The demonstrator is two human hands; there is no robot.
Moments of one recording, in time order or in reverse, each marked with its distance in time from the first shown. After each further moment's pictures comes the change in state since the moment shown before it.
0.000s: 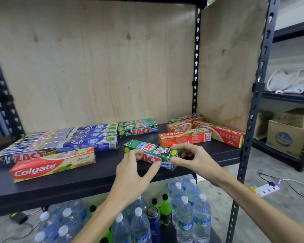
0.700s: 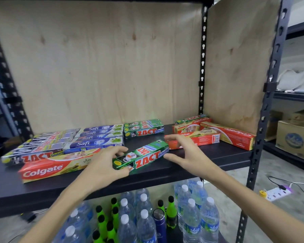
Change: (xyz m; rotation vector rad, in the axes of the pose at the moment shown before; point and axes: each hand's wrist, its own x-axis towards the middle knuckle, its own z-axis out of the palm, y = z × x) left_hand 0.034 -0.033 -0.088 0.328 -0.210 -0.047; right_hand 0.034 -0.010 0.024 -0.340 -0.004 -0.199
